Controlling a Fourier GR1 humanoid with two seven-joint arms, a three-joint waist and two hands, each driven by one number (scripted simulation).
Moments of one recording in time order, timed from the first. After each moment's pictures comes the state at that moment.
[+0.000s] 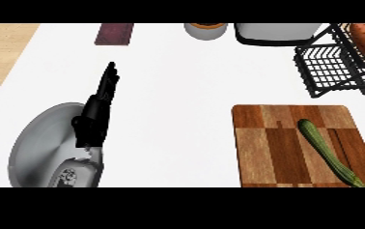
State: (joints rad) left arm -0.16 0.05 -0.12 -1.56 -0.14 0.21 0.06; right arm -0.90 -0.85 -0.32 -0.74 0.44 0.15 0.23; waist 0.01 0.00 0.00
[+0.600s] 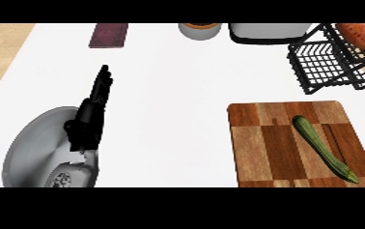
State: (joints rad) left arm -0.13 0.06 -0.10 -1.56 -0.14 0.21 0.04; right arm -0.73 -1.08 -0.65 -0.57 0.23 0.19 0.16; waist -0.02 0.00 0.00
